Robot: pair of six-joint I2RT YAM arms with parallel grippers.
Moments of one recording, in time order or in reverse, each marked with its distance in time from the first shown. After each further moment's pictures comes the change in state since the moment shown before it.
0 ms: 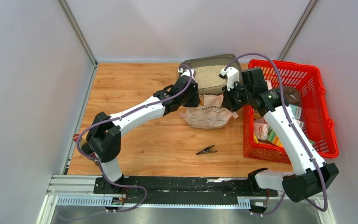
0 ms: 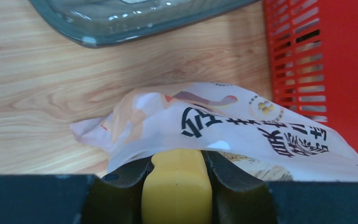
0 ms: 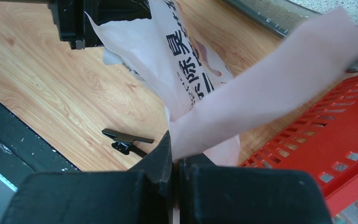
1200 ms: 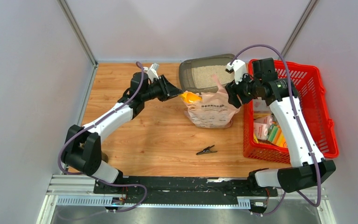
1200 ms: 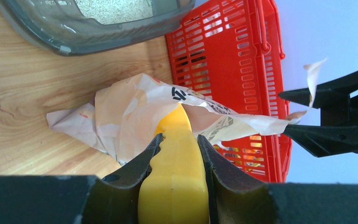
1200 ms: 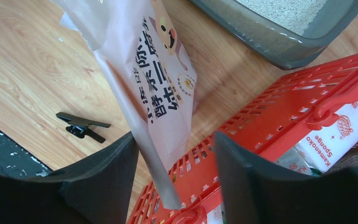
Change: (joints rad) left arm 0.403 -0.275 -0.455 0.549 0.694 -0.304; right arm -0.134 0.083 0.176 -0.139 -0.008 -0.245
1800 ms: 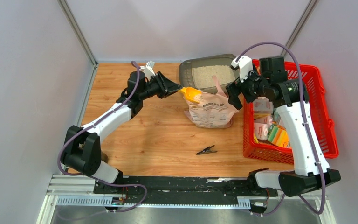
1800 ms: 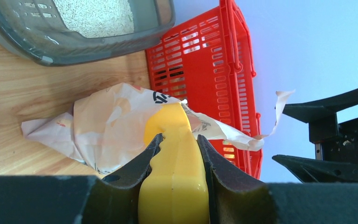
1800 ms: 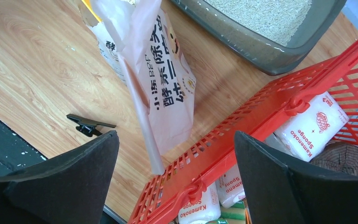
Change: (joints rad) left arm 0.026 -0.018 -0.024 0.100 0.013 -0.144; right arm -0.001 -0.027 0.121 -0.092 -0.018 0.005
